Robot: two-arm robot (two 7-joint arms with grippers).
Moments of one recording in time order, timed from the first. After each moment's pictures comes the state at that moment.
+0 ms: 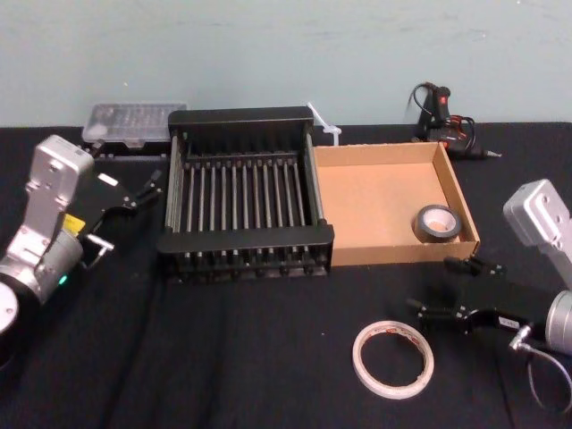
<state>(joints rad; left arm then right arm) -0.20 0.60 0.45 -1.41 -0.25 -0.12 0.03 -0.06 0.71 -0.27 -1.82 0.36 0.40 0.47</state>
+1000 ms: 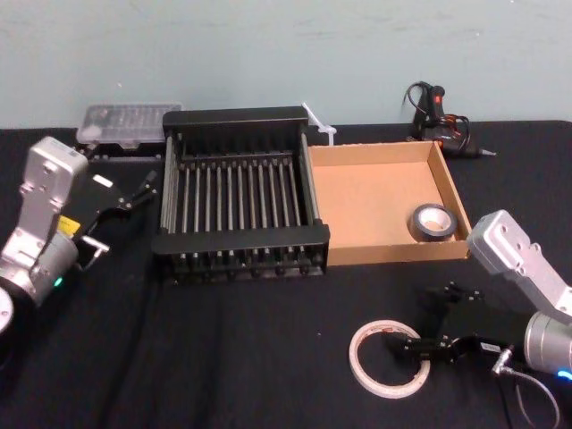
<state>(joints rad) -0.20 0.60 0.45 -1.41 -0.25 -0.12 0.03 -0.02 0.74 -0.38 -1.77 0.33 0.40 0.49</state>
